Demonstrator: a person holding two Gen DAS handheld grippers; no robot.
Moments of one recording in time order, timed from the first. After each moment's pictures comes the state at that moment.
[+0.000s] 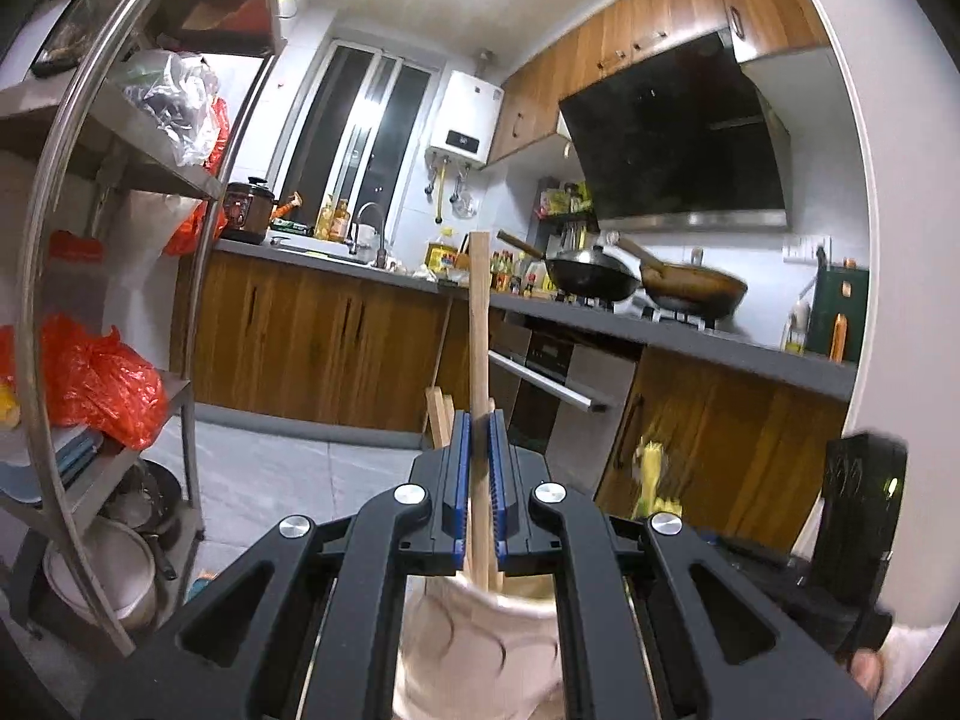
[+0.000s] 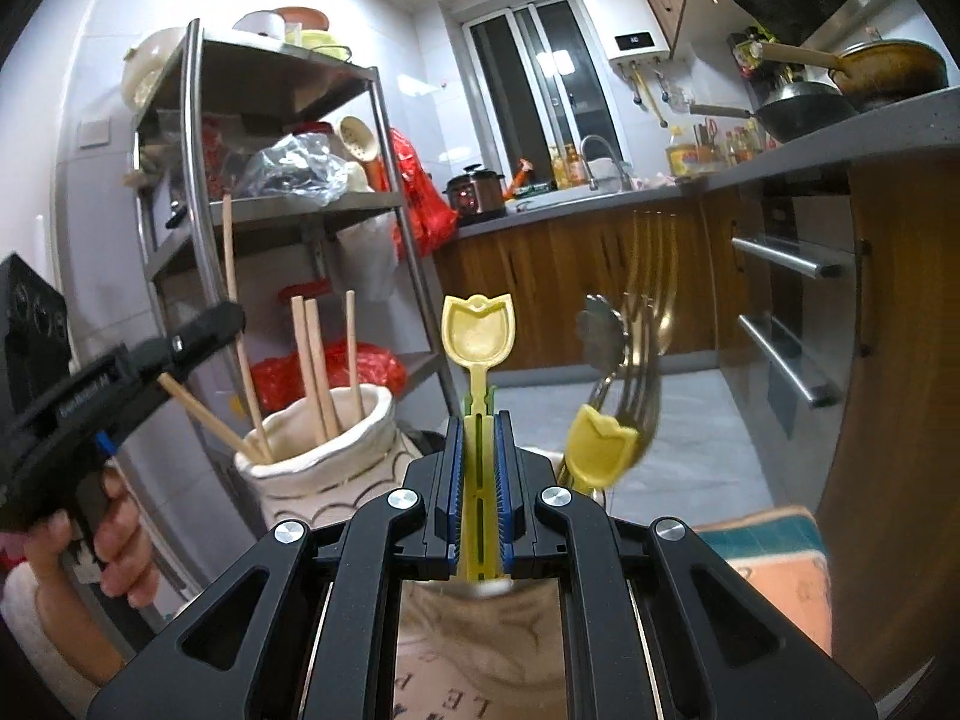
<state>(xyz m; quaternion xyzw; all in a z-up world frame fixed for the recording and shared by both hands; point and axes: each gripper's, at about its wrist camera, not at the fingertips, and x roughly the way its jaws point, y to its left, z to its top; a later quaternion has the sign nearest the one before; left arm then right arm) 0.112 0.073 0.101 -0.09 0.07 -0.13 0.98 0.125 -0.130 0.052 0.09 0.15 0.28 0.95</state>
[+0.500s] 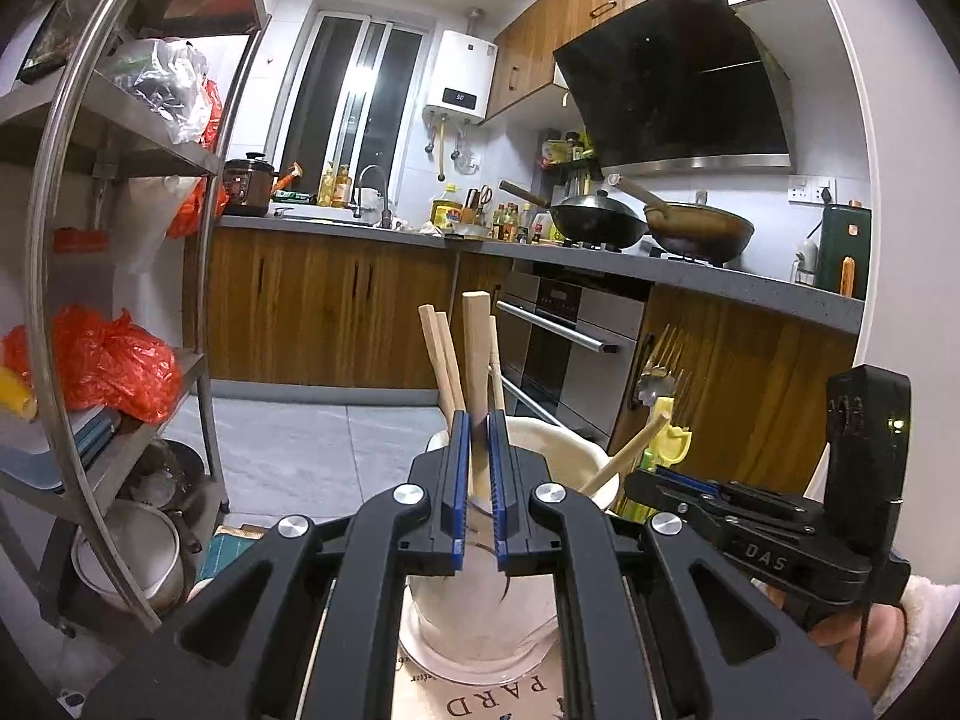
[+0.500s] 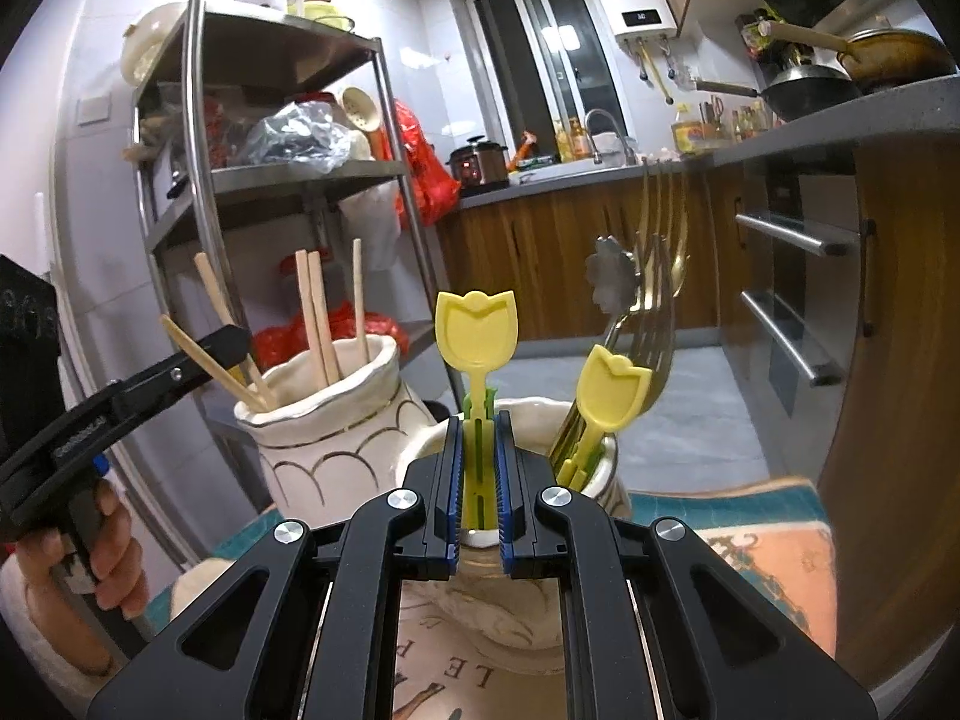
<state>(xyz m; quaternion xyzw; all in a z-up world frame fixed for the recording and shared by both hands) 0.106 0.068 0.081 -0.06 0.12 -0.12 0.98 0.127 -0.123 0.040 0.07 0.18 0.28 0.94</state>
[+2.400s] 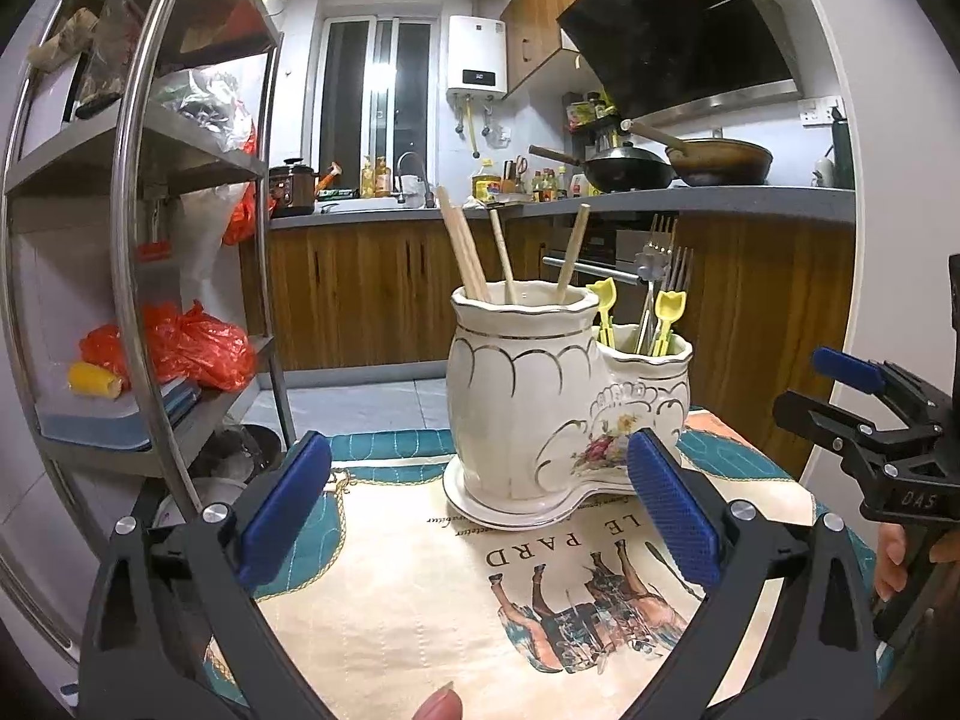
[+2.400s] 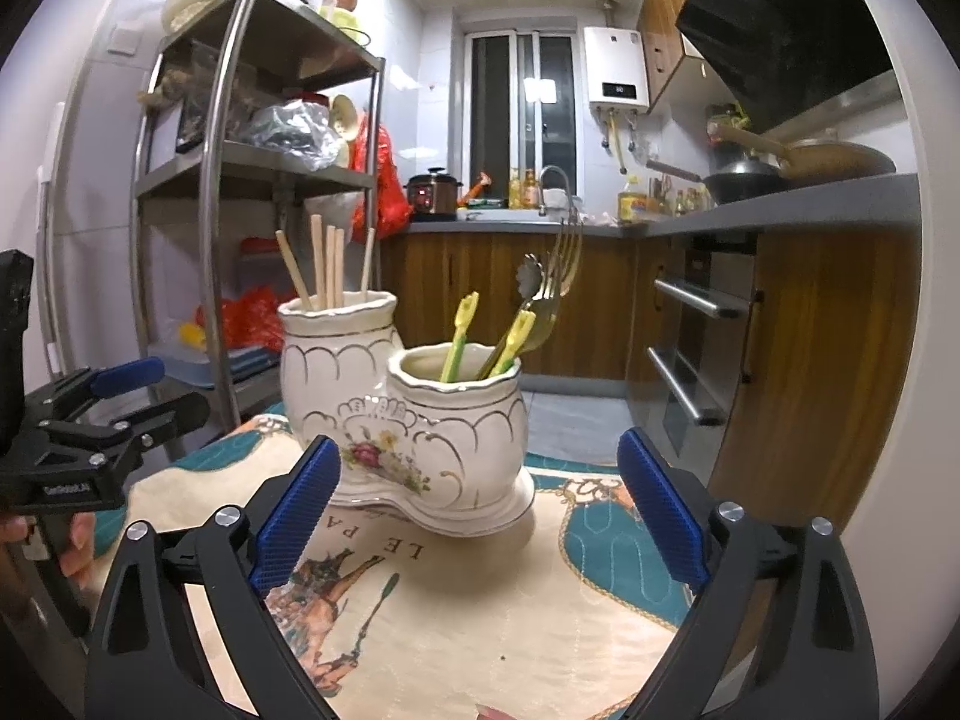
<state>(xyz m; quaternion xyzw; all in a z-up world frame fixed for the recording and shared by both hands) 0.025 0.049 0.039 0.01 0.14 -0.05 0.99 0.016 -0.151 0.032 -0.02 0.11 0.18 0.98</state>
